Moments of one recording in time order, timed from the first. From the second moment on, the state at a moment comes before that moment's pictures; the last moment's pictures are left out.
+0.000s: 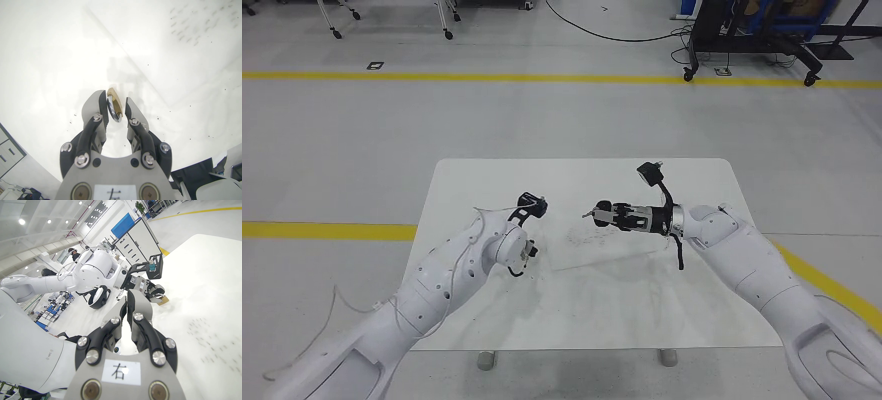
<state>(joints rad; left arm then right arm) 0.75 -1.19 -0.57 -1.32 0.85 0.17 -1.14 -0.78 -1.05 0.70 -0.97 0.36 -1.01 0.81</state>
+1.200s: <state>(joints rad) 0.81 -1.19 -0.66 -1.38 0.94 0.13 -1.23 -0.78 -1.05 0.70 -0.97 0.36 -1.01 0.81</state>
